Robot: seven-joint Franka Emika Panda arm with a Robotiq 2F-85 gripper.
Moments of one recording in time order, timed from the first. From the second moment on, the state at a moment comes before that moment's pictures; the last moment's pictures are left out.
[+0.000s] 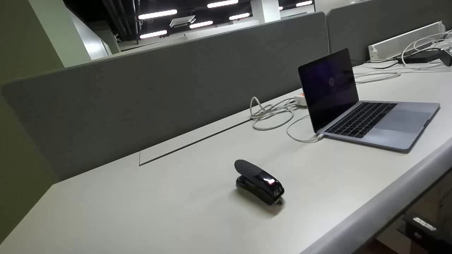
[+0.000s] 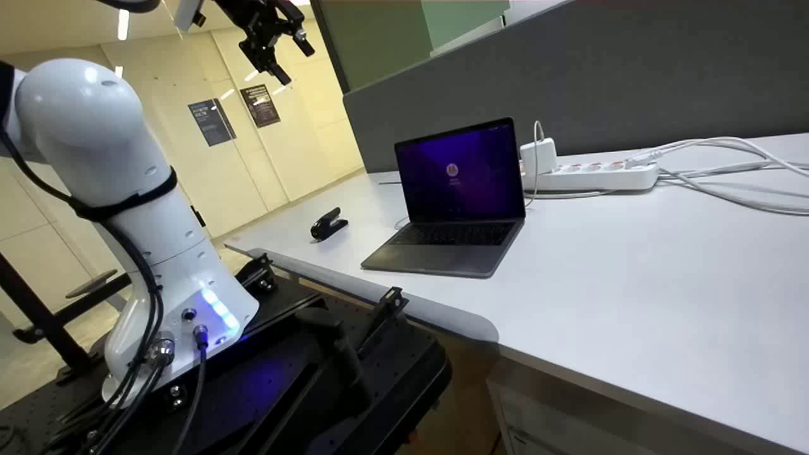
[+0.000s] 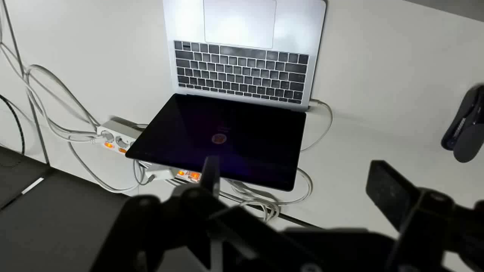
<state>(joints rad) 0.03 -1.00 0.10 -2.78 -0.16 2.06 -0.08</state>
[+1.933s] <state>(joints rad) 0.00 -0.81 -0.14 -2.73 -0.16 2.24 -0.30</state>
